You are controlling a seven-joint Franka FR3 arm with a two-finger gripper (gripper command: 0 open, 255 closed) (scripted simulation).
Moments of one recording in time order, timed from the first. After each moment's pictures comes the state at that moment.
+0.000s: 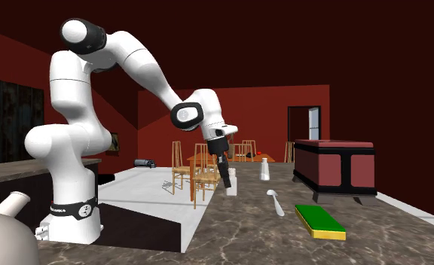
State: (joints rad) arm 0.24 -0.10 0.31 -2.52 0.04 2.68 0.13
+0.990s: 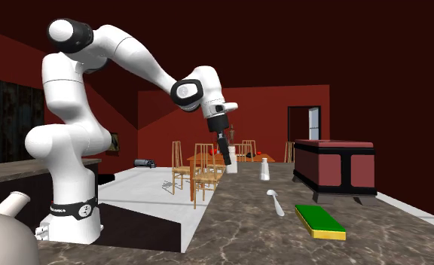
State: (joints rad) arm 0.25 -0.24 0.29 -2.43 0.09 2.45 0.09
